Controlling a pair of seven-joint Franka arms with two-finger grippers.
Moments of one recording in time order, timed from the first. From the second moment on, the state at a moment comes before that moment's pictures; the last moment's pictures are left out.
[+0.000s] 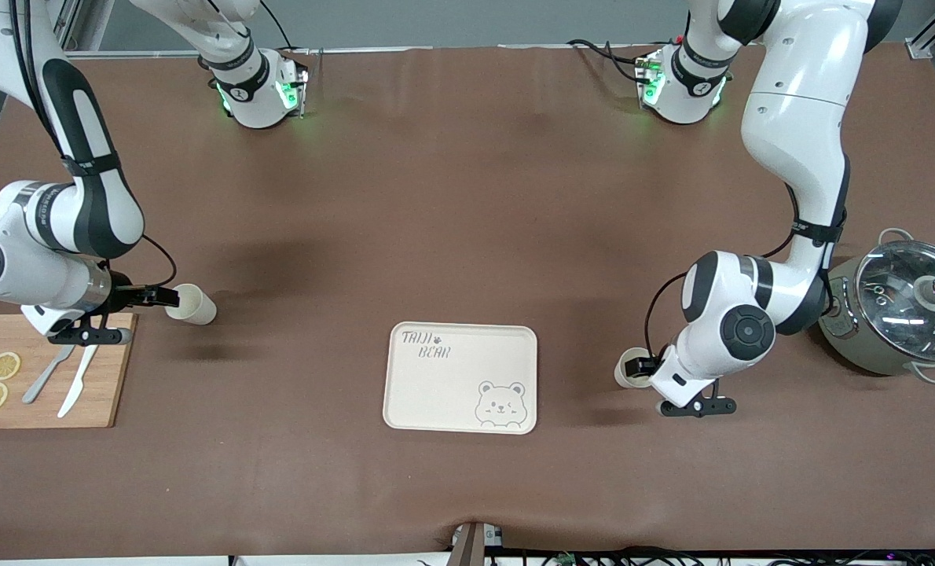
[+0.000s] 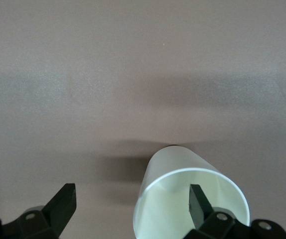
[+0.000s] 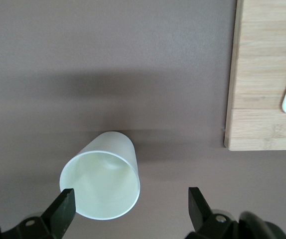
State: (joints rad) left arm -0.22 0.74 -0.03 -1.50 0.01 2.23 -0.28; right arm -0.16 0.35 0.00 -1.99 -0.03 2.18 -0.13
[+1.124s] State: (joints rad) left arm -0.22 0.76 -0.03 -1.51 0.01 2.27 -0.31; right arm -0.18 0.39 0.00 -2.06 -0.03 2.30 -0.13
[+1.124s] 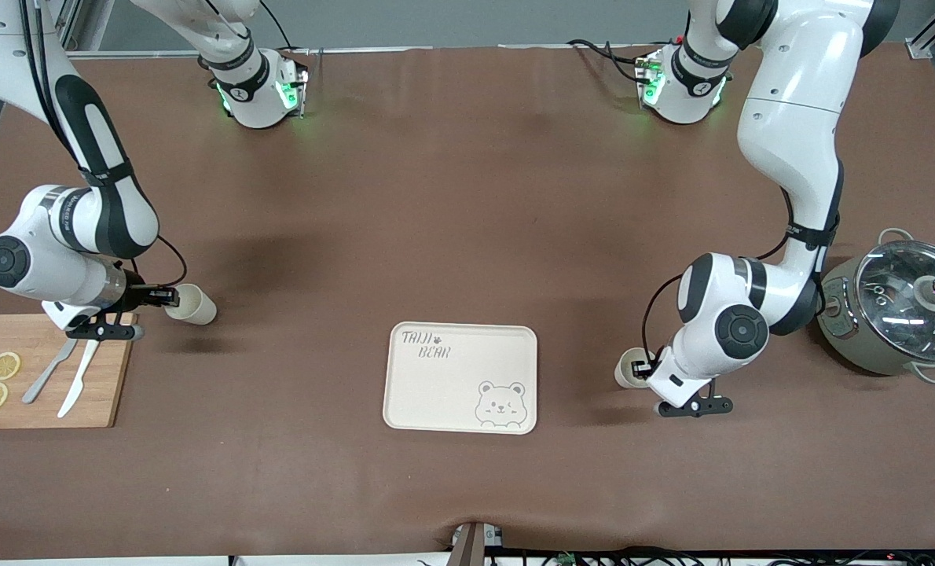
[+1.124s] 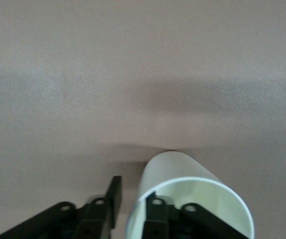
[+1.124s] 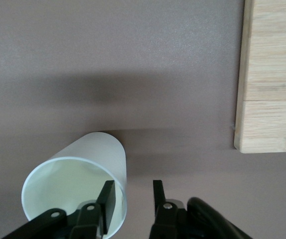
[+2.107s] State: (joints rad) left arm -0.23 0.67 -0.04 -1.42 0.01 2.06 -0.34; right arm -0.18 0.39 0.01 -2.02 -0.02 2.24 -0.13
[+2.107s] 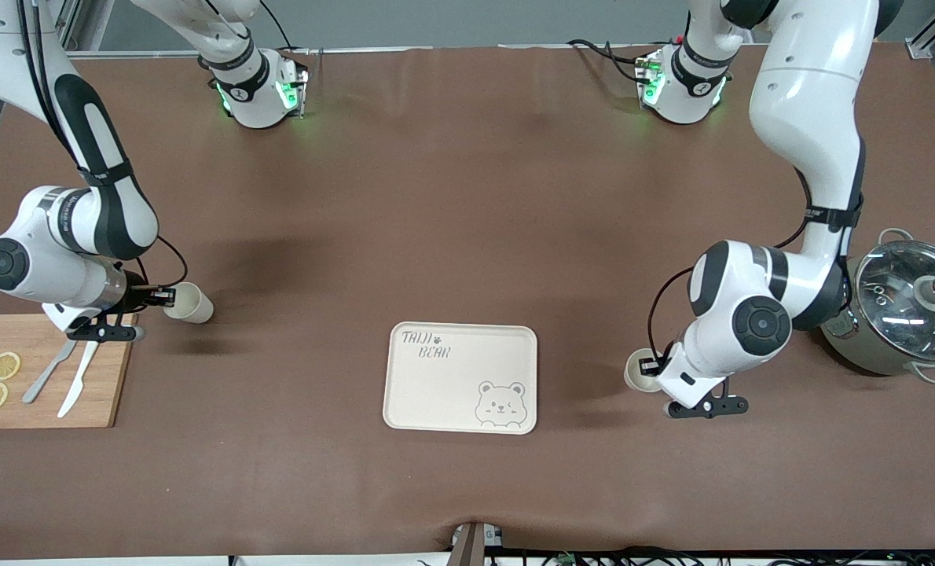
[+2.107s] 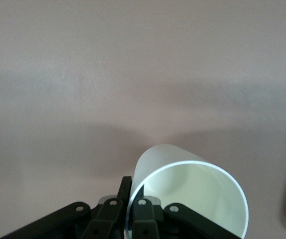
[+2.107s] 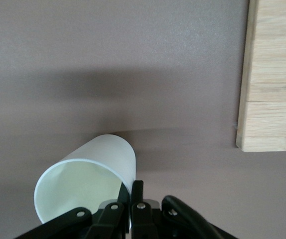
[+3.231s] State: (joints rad) left arm -0.36 0.67 -0.04 -1.13 0.00 1.79 -0.47; right arm -0.08 0.41 0.03 -1.79 0.06 2.10 0.02
